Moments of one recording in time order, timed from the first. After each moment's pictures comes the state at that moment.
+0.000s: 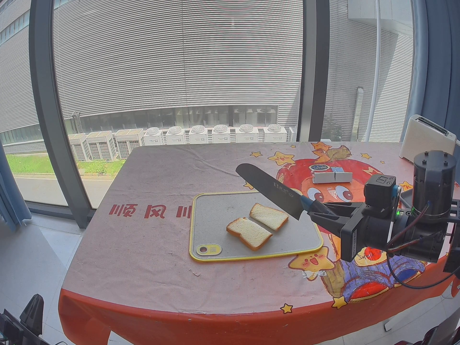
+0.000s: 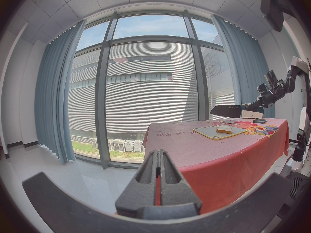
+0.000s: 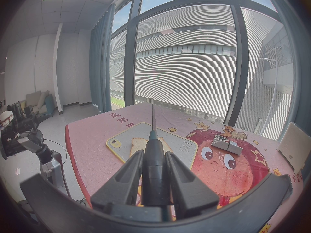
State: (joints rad) left arm -0.01 0.03 -0.02 -0.01 -0.03 0.02; right arm 0.69 1.47 -0.63 -0.47 -0.06 -0.03
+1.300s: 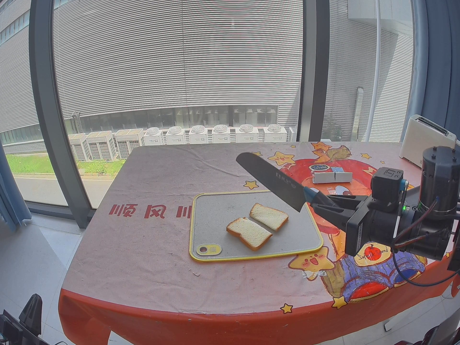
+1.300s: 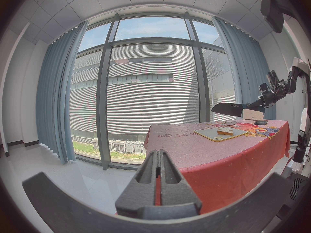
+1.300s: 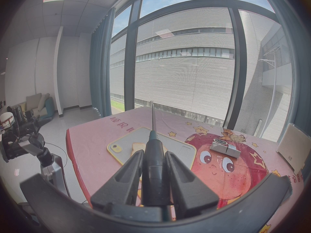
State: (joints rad) left arm -0.01 0.01 -0.02 0.00 -0.02 0.01; right arm 0.69 1.45 -0.63 -0.49 -0.06 -0.02
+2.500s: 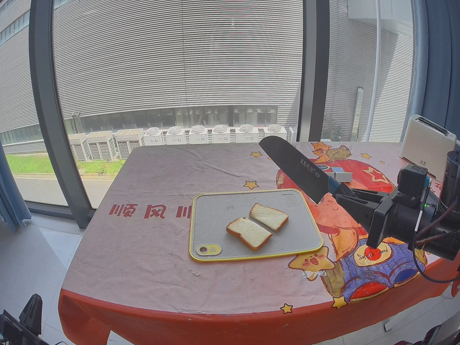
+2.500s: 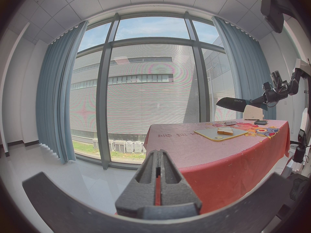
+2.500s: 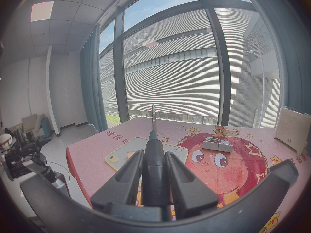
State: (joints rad) left arm -0.01 0.01 -0.02 0.00 -0.02 0.01; right arm 0.61 1.36 -0.54 -0.59 -0.02 0.08
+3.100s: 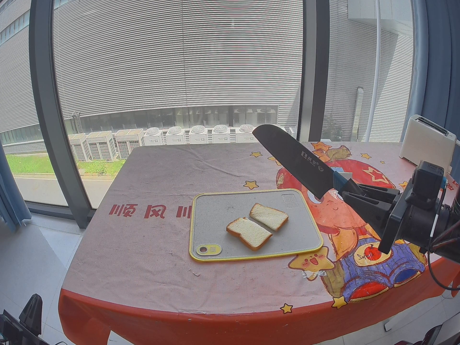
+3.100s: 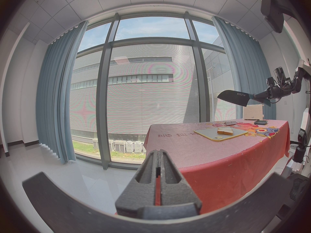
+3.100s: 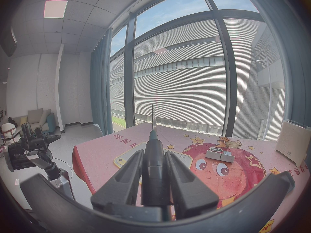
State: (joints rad) left arm -0.01 0.01 -0.02 0.00 -0.02 0.01; right arm 0.66 1.28 -0.53 -0.58 -0.01 0.03
